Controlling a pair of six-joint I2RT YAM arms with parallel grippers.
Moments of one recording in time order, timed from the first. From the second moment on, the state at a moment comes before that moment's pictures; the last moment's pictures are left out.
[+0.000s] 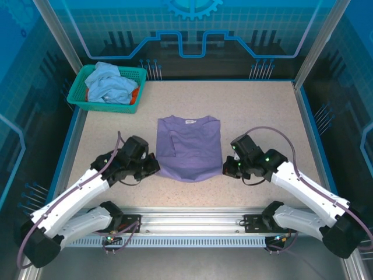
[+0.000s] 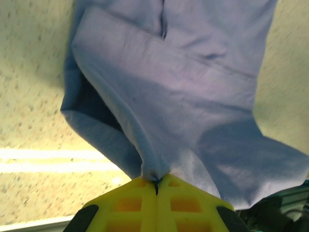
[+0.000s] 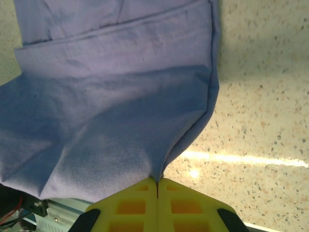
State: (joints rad) left arm -0.57 0.95 0.80 -0.82 0.15 -1.01; right arm 0.63 1.04 0.83 -0.87 -0.17 0.85
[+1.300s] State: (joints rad) left arm -0.10 2.13 1.84 -0.72 0.31 -0.91; right arm 0.07 2.42 2.19 -0.95 -0.51 0.71
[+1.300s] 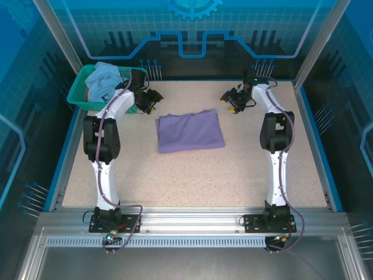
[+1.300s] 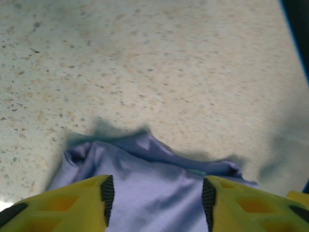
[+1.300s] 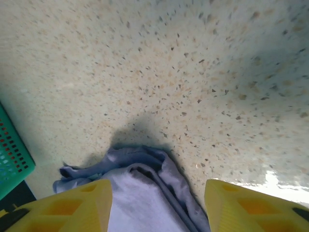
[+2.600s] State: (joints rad) left arm -0.56 1.30 0.60 -0.39 0.10 -0.98; right arm 0.58 1.45 0.67 -0.38 -0.44 0.87
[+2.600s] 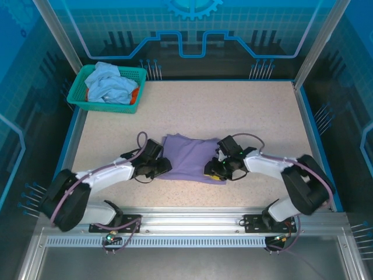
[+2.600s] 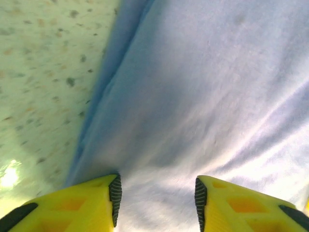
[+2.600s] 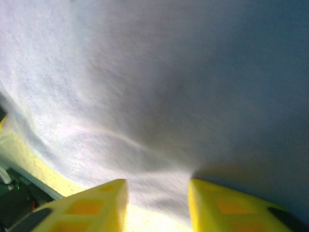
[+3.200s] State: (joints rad) left arm -0.27 1.75 1.07 -0.26 0.27 -0.67; right arm 0.16 1.45 0.81 -0.35 -0.44 0.52
